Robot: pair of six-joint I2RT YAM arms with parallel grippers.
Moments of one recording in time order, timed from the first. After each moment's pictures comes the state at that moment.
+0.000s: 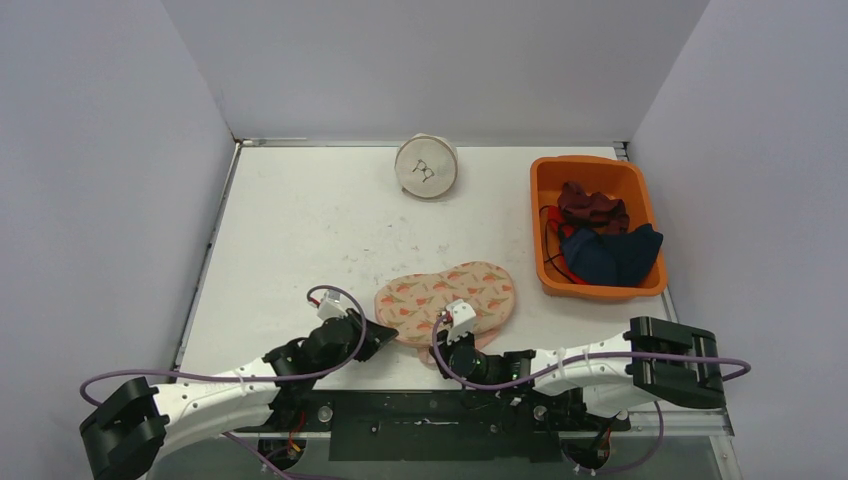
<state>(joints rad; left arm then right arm) -0.98 0.79 0.10 0.15 -0.26 -1.50 1.40 1.32 0.38 0.31 0.55 0.67</state>
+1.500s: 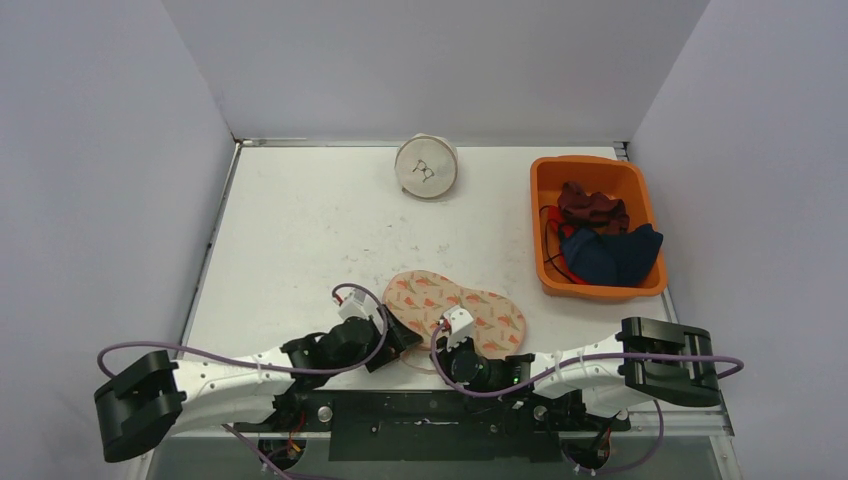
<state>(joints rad) -1.08 0.91 0.20 0.10 -0.20 -1.43 1.42 1.34 0.33 0.38 0.53 0.62</state>
